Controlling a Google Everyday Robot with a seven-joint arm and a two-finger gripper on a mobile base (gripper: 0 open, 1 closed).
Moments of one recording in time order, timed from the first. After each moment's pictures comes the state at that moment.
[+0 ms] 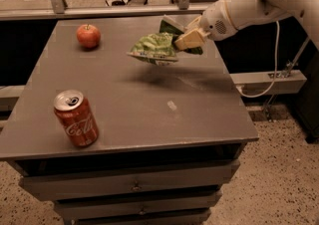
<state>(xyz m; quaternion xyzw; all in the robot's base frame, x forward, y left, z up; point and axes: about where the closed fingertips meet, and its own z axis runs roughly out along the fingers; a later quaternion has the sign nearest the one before) 0.663 -0.081 0.915 -0.51 0.73 0.24 0.38</state>
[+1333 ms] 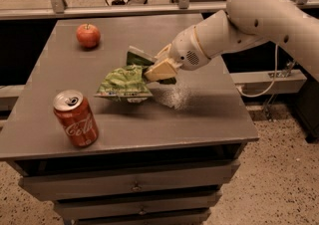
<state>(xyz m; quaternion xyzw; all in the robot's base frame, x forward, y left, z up) 0.565 0.002 0.886 -0.55 0.71 0.28 0.34</state>
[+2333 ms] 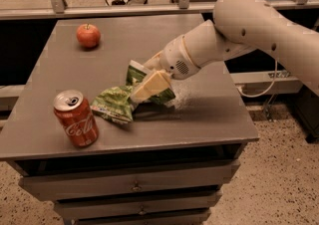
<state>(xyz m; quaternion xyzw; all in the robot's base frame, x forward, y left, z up) 0.546 0.026 0.870 -0.56 0.70 0.30 0.32</state>
